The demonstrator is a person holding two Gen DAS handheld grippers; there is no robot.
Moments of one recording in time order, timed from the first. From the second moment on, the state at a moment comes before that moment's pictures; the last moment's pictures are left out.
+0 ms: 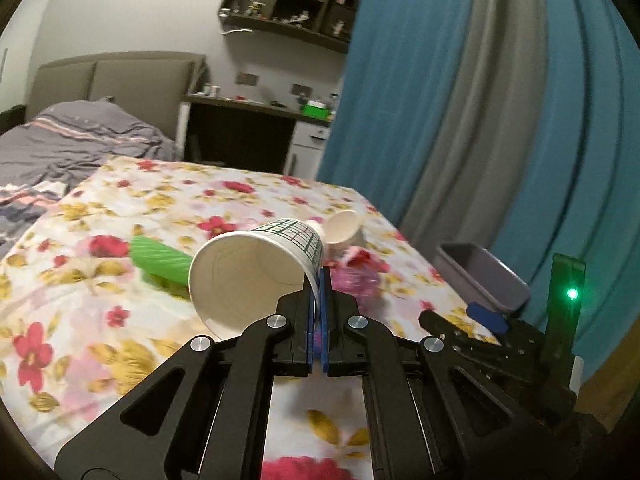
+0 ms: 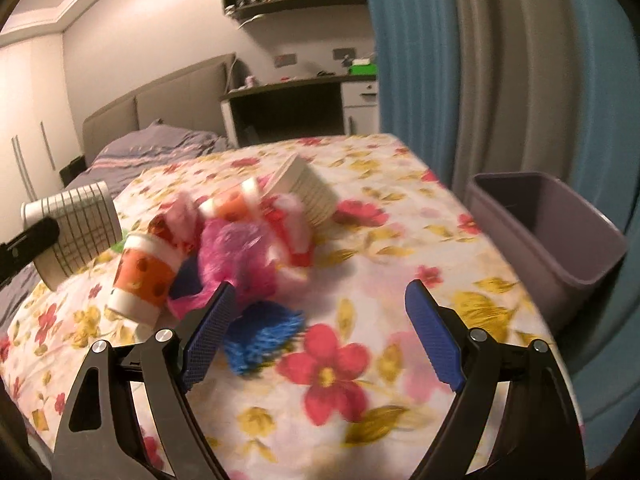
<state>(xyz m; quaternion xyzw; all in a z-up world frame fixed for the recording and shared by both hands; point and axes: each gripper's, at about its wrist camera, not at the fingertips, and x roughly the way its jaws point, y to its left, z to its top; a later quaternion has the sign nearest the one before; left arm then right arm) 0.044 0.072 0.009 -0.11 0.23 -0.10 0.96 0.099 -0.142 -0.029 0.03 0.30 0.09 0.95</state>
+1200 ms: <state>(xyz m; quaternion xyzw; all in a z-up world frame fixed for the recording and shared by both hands) 0.045 0.101 -0.013 -0.12 0.25 -0.09 0.96 0.125 -0.090 -0.042 0.03 0.35 0.17 0.92</state>
